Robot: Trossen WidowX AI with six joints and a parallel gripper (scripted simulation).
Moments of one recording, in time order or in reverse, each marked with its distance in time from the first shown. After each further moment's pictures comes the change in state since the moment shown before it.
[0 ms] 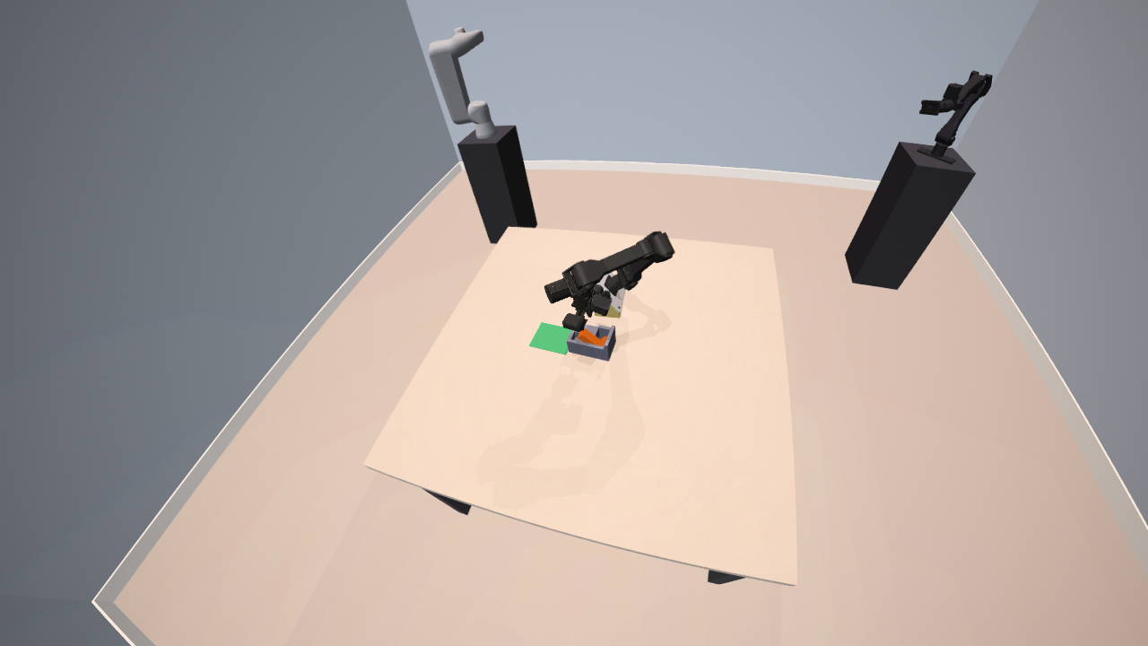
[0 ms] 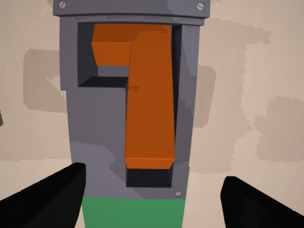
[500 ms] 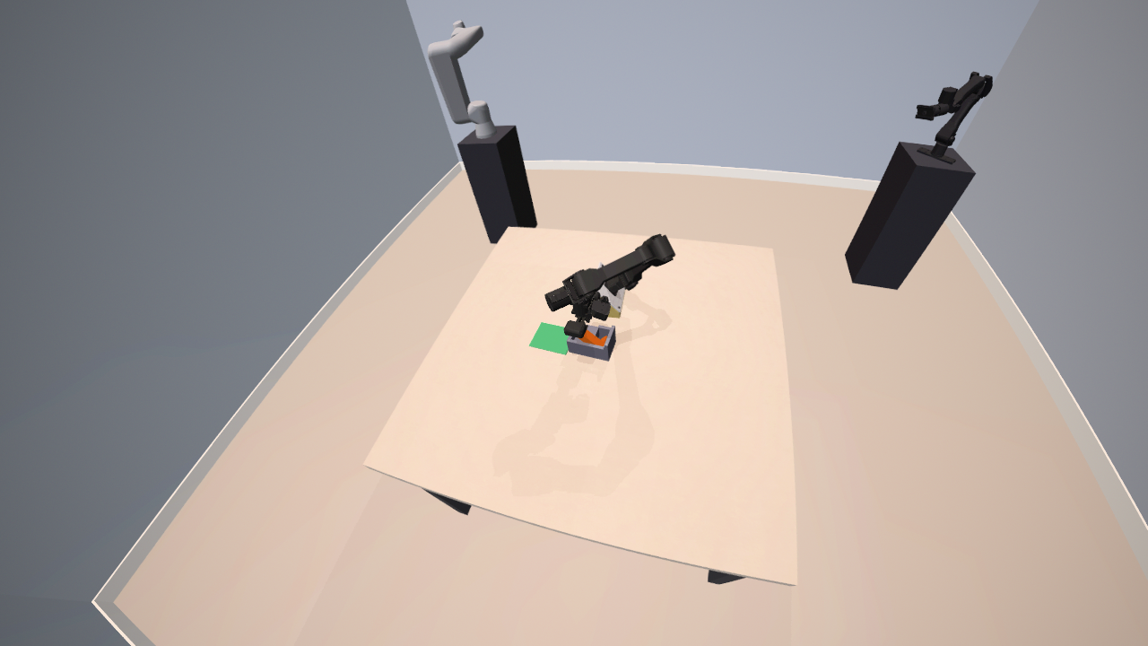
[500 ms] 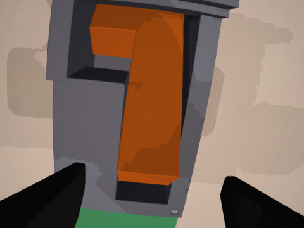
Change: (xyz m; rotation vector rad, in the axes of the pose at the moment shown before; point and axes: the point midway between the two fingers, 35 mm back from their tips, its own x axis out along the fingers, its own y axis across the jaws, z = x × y) arm 0.029 -0.002 -0.006 -0.094 0.011 0.004
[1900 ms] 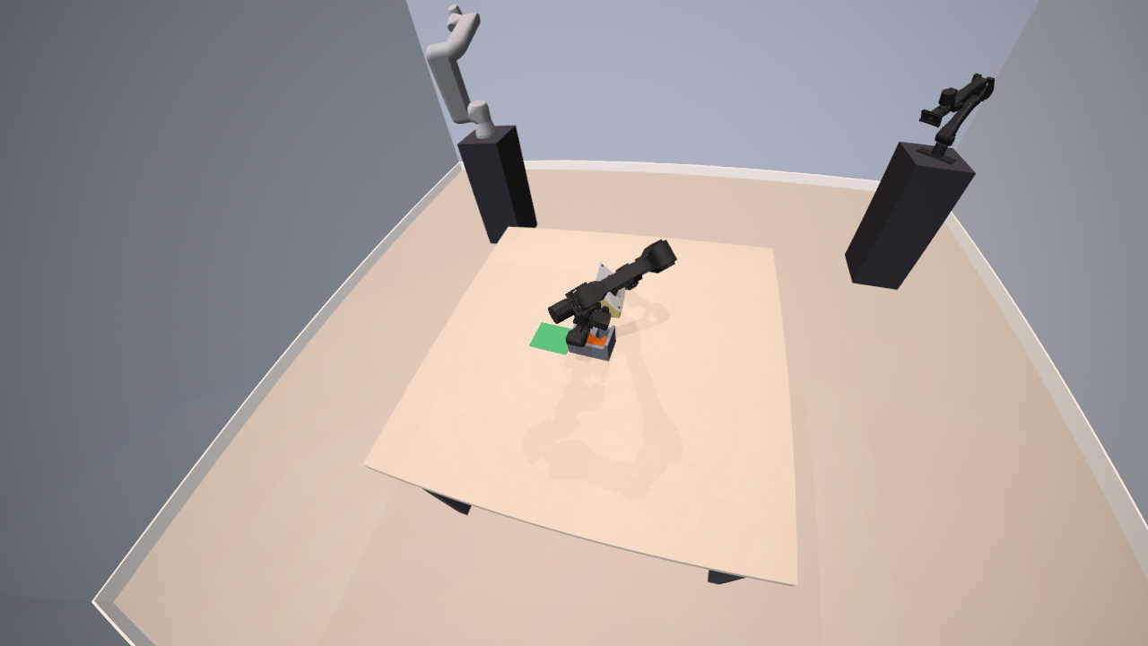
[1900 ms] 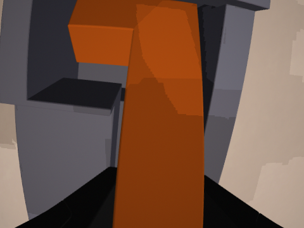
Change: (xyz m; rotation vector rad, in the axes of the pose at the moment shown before) arm 0.046 0.000 0.000 0.001 -0.001 -0.004
